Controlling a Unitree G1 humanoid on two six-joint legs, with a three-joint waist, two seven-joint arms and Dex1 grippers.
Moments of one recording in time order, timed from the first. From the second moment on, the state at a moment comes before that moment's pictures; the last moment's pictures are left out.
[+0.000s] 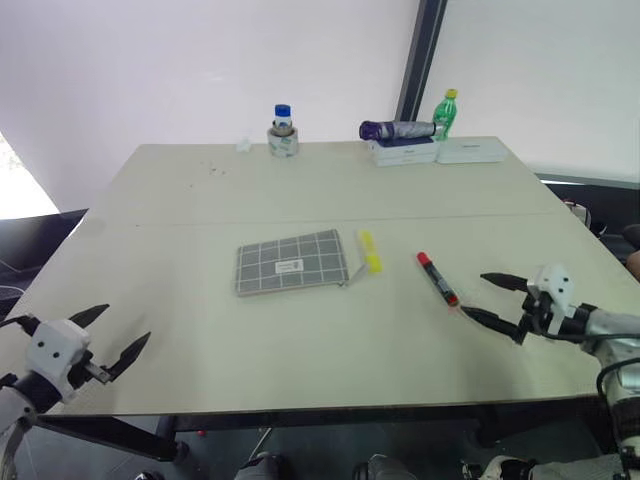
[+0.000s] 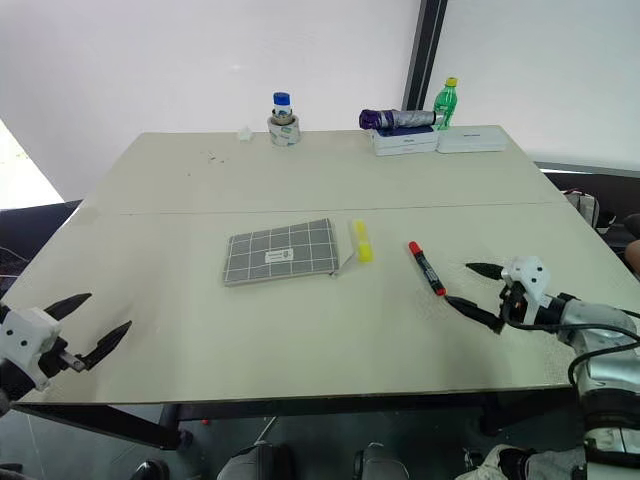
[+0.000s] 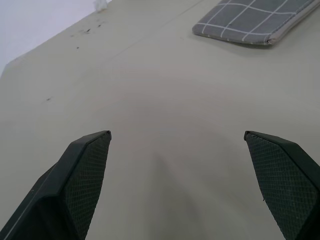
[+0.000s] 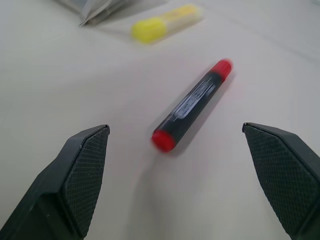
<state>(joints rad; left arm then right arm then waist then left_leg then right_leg) 0.22 0.70 0.50 0.10 -0.32 -0.24 -0.80 -0.32 -0.78 -0.25 0.52 0.34 -0.13 1.19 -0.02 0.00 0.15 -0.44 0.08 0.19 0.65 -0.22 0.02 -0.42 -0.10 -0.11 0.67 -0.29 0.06</state>
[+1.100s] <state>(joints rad) -0.56 0.83 -0.10 0.88 0.55 -0.98 -0.30 -0.85 -0.31 0.19 0.93 -0.19 -0.32 0.48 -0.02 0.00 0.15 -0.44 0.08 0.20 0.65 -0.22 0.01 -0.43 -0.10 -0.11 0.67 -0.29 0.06</state>
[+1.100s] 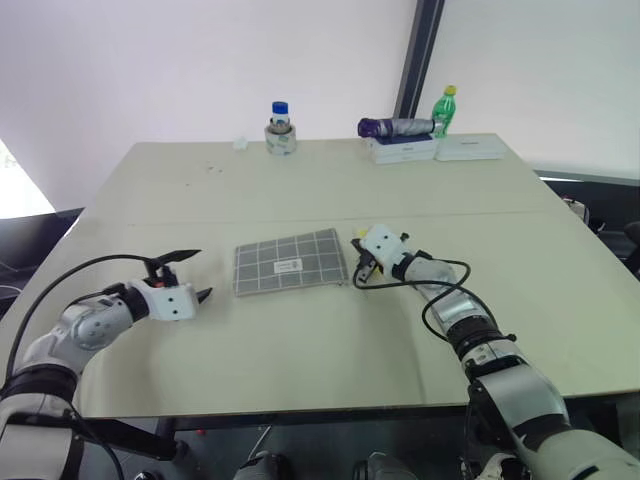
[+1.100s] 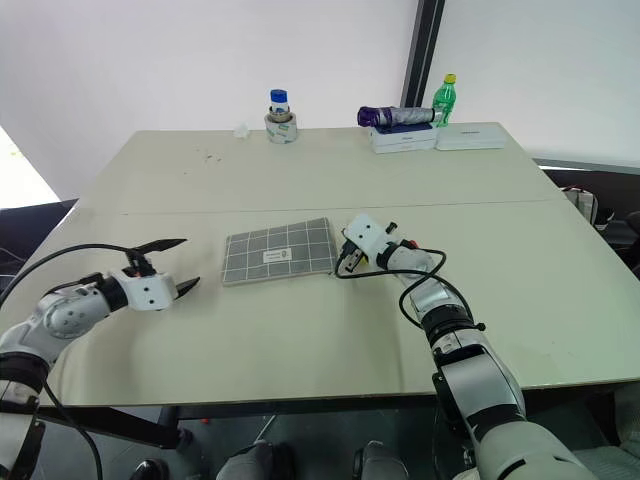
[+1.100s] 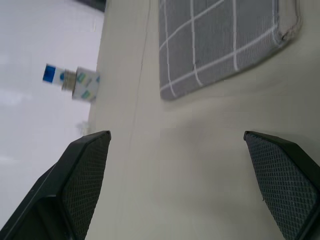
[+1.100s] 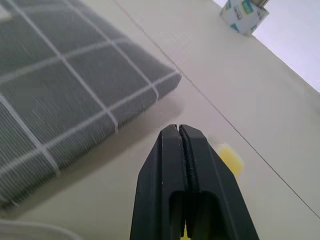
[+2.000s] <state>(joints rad) -0.72 0.83 -0.37 1.06 0.73 -1.14 0.00 -0.91 -0.25 0.27 1.08 -0.30 -0.43 0.43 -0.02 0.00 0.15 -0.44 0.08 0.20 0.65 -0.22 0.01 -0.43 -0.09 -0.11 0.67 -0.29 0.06</state>
